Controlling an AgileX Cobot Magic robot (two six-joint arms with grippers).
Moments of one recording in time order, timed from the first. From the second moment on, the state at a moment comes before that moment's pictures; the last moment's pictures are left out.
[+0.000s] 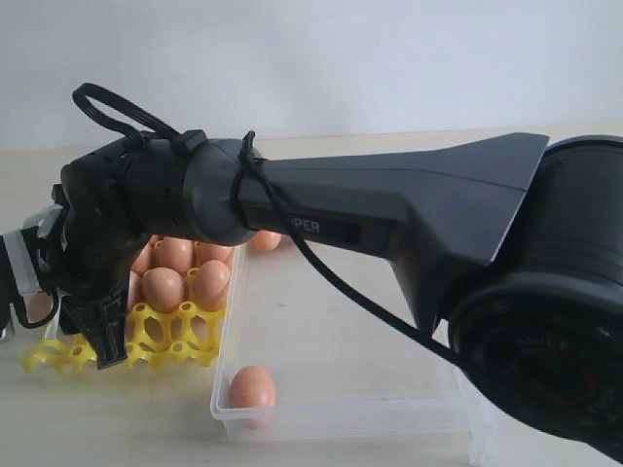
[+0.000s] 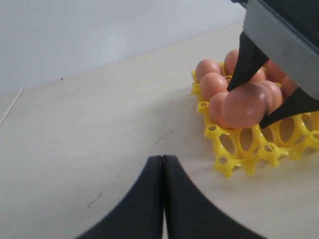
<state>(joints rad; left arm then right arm) -0.02 0.01 0.00 0.03 0.37 0.21 1.00 2.36 -1.96 0.08 0.64 -1.13</state>
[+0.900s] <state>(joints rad) -0.02 0.01 0.00 0.03 0.37 0.21 1.00 2.26 -1.96 -0.12 0.82 -0.61</state>
